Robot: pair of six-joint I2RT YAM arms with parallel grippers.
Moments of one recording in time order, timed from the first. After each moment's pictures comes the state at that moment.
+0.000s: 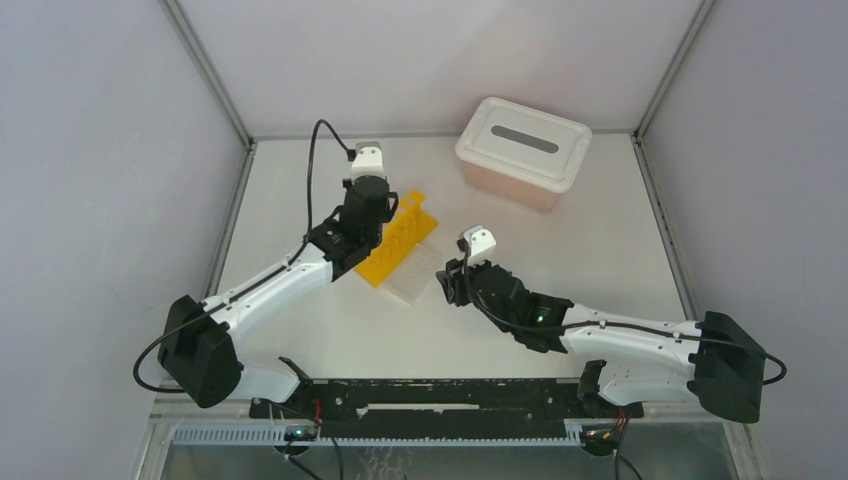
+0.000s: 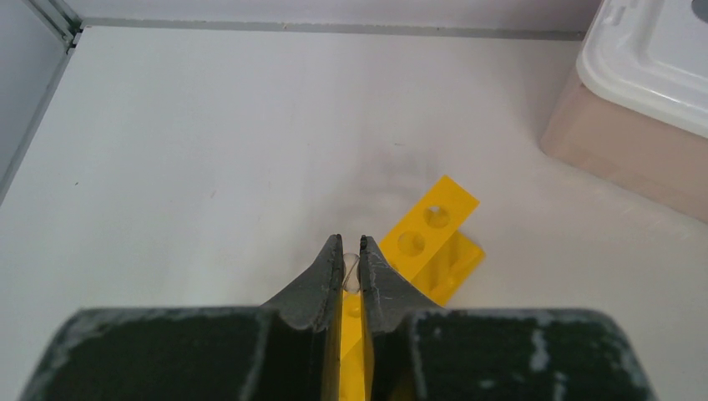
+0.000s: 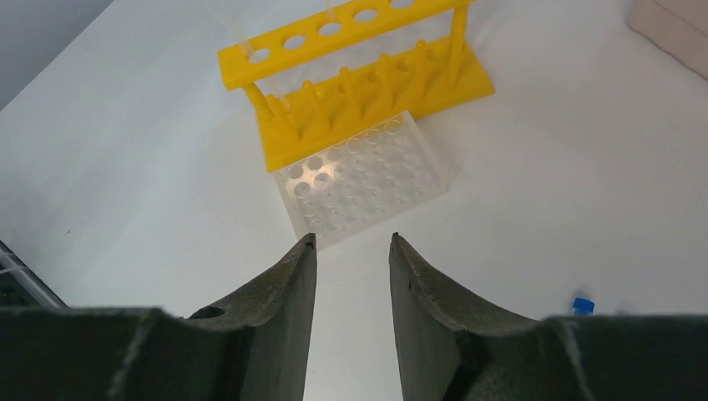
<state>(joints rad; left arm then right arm) -0.68 1.36 1.05 -0.05 -0.69 -0.25 1.10 1.14 0.64 0.15 0.46 0.33</state>
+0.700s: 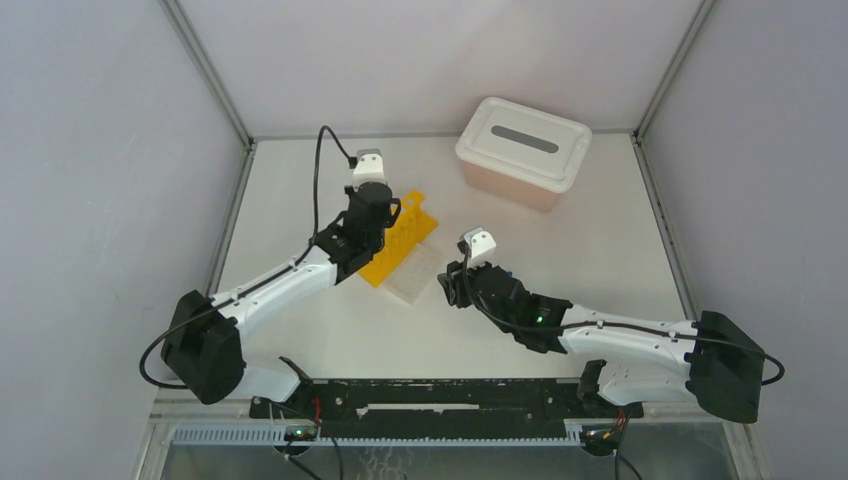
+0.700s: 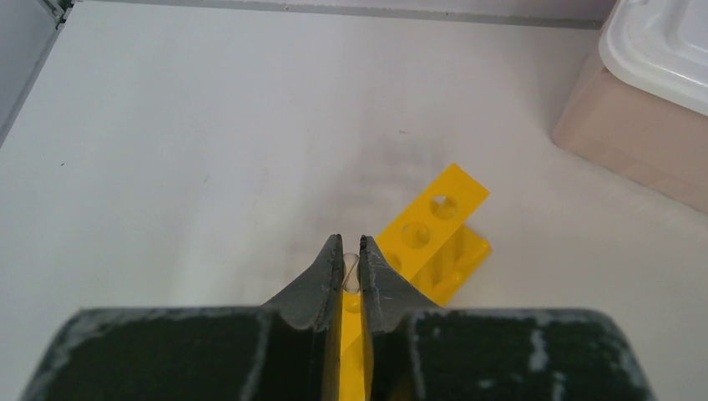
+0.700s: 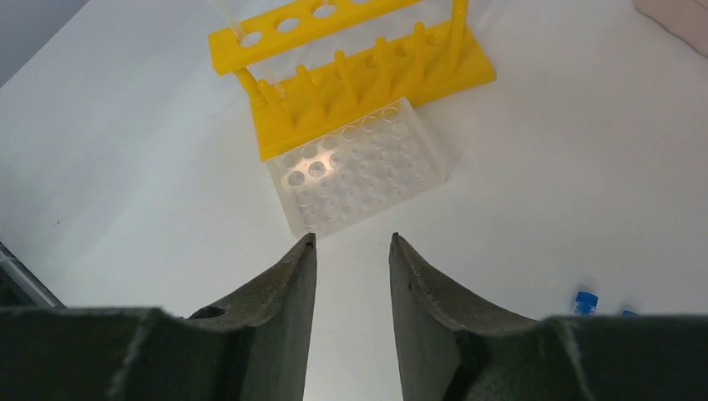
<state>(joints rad) -0.68 1.38 0.99 0.01 -0.70 -0.28 1.09 1.15 0.61 0.17 0.44 0.34</state>
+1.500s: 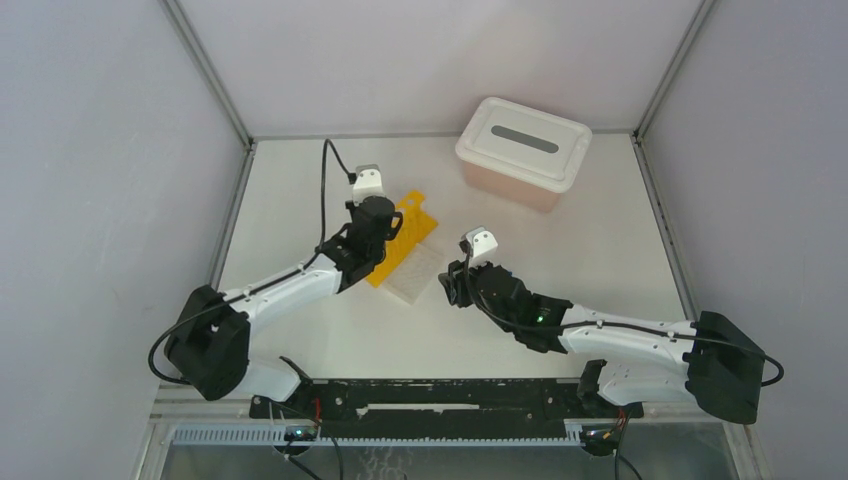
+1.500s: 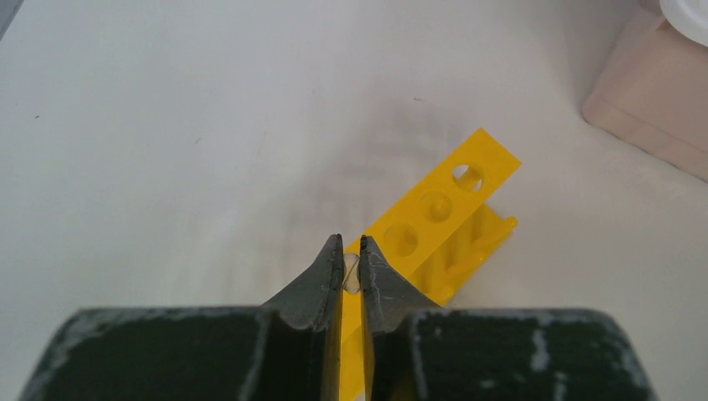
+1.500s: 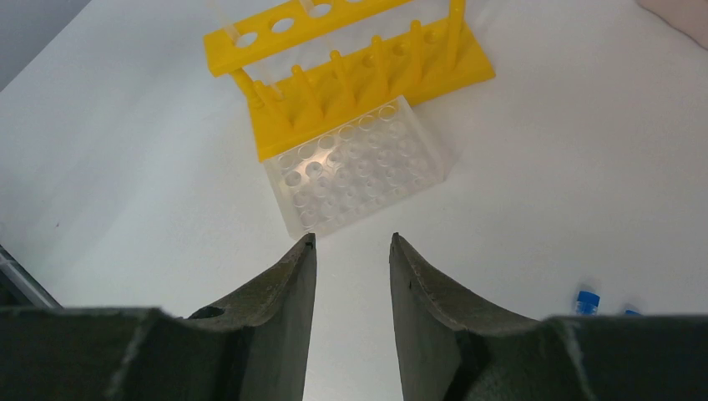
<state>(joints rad) -0.68 1.40 0.88 0.08 -0.72 -0.35 1.07 1.15 0.59 0.19 0.42 0.34</state>
